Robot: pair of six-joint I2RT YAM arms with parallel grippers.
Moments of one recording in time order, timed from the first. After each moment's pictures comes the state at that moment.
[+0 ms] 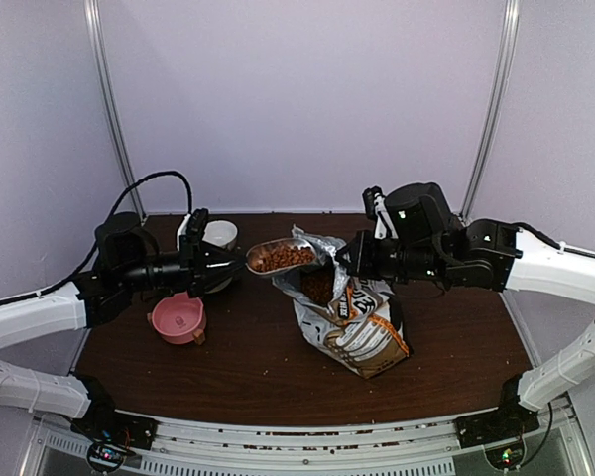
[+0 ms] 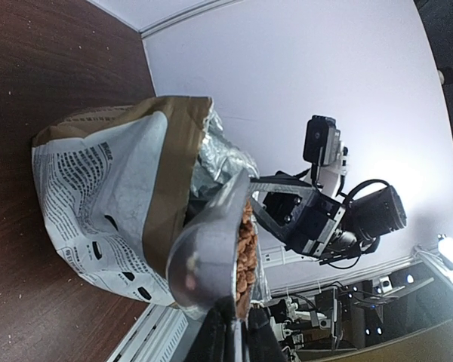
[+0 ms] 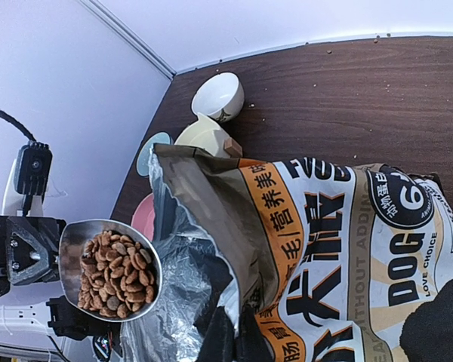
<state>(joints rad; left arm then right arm) -0.66 1.07 0.67 0.34 0.66 -1.20 1.03 1.33 1.22 -0.42 0.24 0.81</state>
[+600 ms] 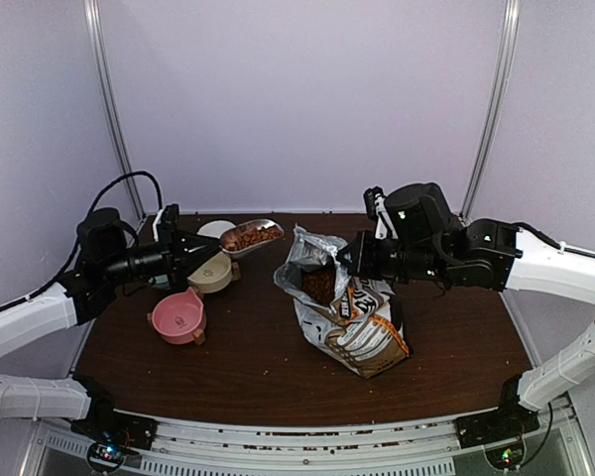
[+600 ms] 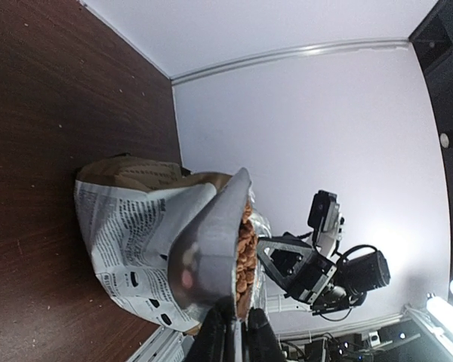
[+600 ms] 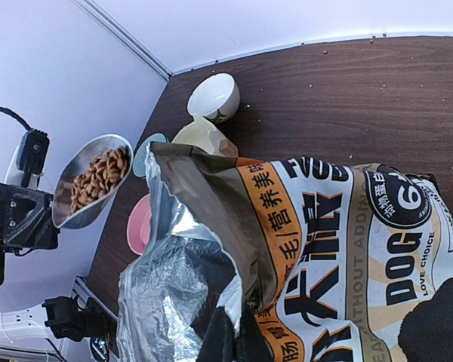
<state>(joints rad) -0.50 1.01 0.65 0.29 0.65 -1.28 1.03 1.33 1.22 -0.43 0.26 0.82</state>
